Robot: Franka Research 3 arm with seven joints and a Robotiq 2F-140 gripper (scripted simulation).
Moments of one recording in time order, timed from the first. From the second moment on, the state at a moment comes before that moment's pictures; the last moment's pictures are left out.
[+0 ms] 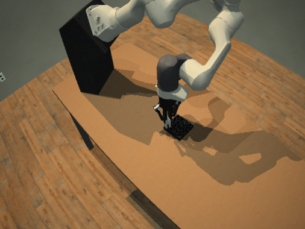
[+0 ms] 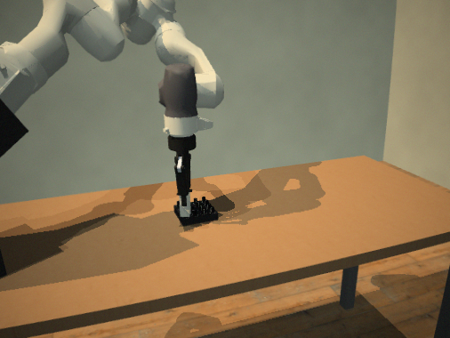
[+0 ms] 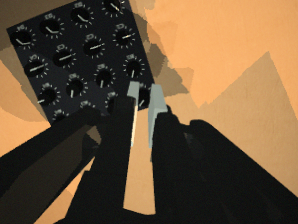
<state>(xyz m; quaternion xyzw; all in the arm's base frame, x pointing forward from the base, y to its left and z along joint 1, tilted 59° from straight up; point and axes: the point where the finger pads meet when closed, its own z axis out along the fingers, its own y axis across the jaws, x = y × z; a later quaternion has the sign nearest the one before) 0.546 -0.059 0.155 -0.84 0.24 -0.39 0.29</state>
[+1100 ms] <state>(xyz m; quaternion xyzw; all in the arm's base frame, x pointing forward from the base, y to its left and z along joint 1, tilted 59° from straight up) 0.544 -0.067 0.152 -0.88 0.05 -0.44 0.18</state>
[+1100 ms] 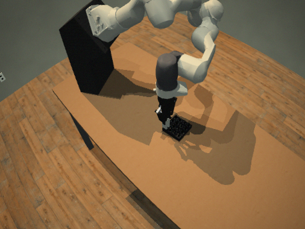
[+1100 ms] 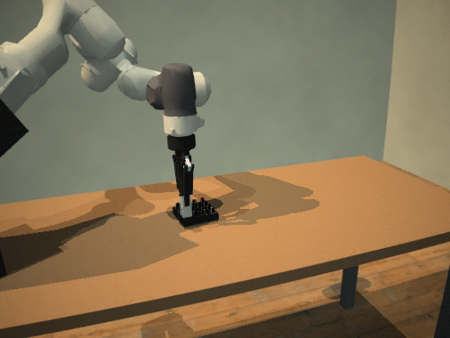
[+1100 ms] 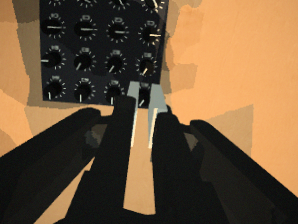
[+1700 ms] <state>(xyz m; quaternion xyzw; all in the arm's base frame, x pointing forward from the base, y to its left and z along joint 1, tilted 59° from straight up) 0.546 -0.061 0.155 -0.87 0.04 -0.45 0.19</state>
